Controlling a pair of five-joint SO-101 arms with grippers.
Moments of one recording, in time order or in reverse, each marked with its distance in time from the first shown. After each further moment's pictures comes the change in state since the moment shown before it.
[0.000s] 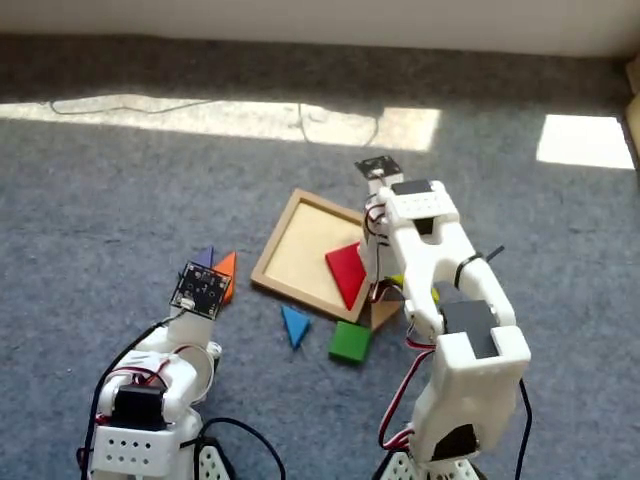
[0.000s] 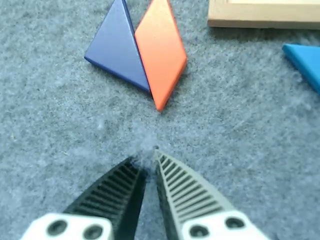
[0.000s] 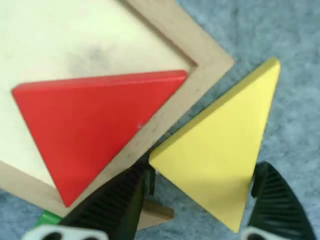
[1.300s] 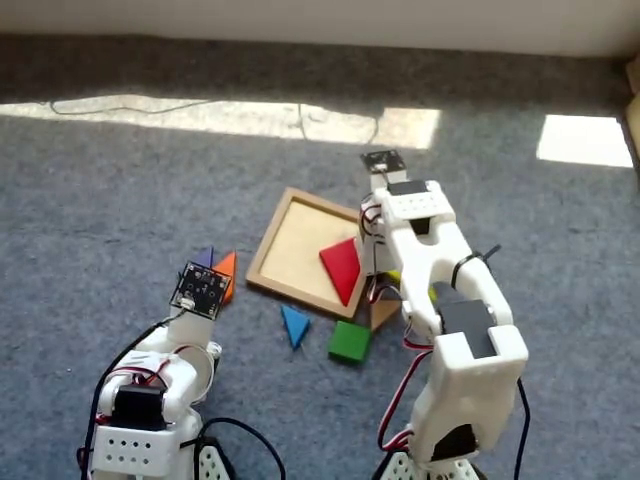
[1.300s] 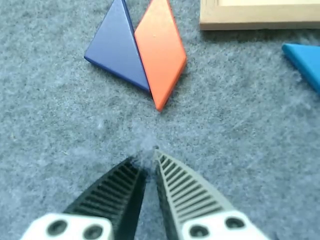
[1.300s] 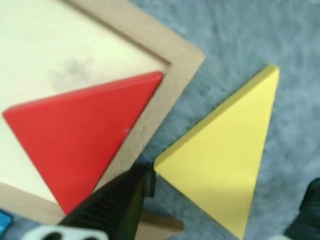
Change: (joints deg) left arm 0.0 0.0 0.0 0.0 0.0; right arm -1.9 0.1 -0.4 -3.3 -6.5
